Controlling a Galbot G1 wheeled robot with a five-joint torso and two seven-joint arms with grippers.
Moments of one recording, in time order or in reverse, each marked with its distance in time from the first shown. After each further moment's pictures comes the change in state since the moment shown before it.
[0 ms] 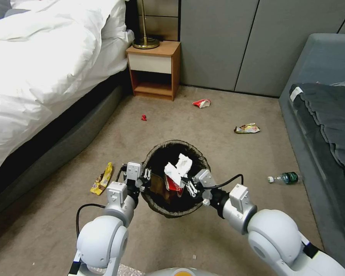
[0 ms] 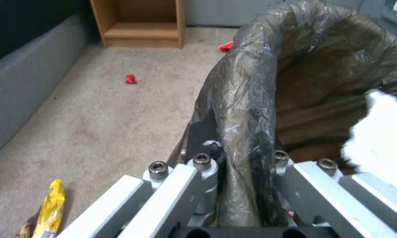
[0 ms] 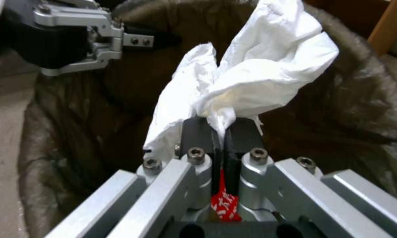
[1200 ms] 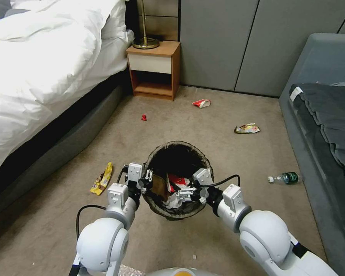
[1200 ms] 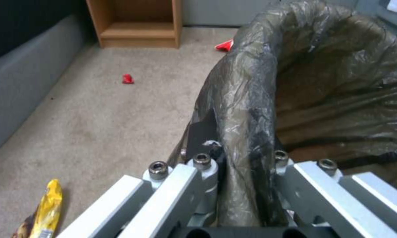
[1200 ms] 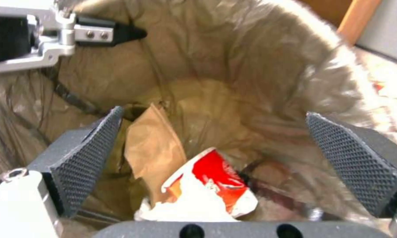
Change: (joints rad) left arm 0.017 0.000 0.009 -0.017 0.008 -0.003 0.005; right arm -0.035 0.040 0.017 0.004 -0.045 -0.006 0.069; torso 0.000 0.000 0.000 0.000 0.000
